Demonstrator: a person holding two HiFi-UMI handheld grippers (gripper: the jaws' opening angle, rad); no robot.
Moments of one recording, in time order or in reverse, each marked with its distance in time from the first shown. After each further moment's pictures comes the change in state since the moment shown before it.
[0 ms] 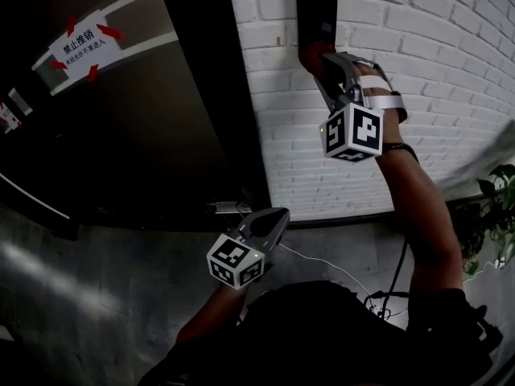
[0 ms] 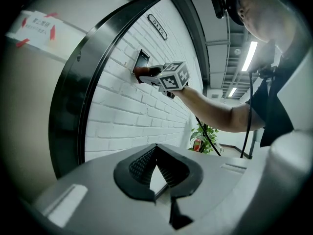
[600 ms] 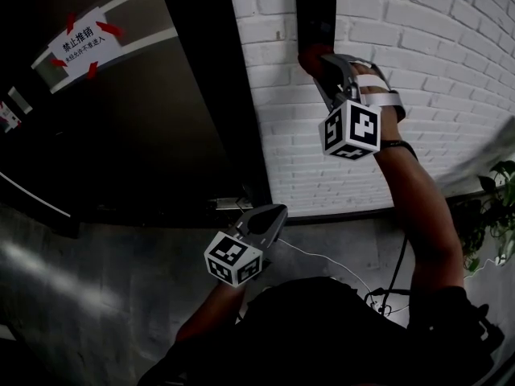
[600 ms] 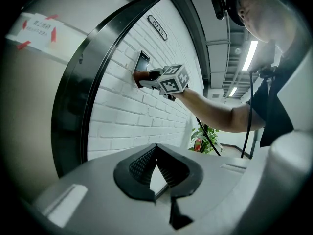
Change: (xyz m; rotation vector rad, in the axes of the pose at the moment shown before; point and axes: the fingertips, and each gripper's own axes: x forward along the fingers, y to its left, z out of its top) left arm -0.007 0.001 0.000 0.002 0.001 0.013; right arm 0.003 0.021 -0.005 0.003 0.016 0.063
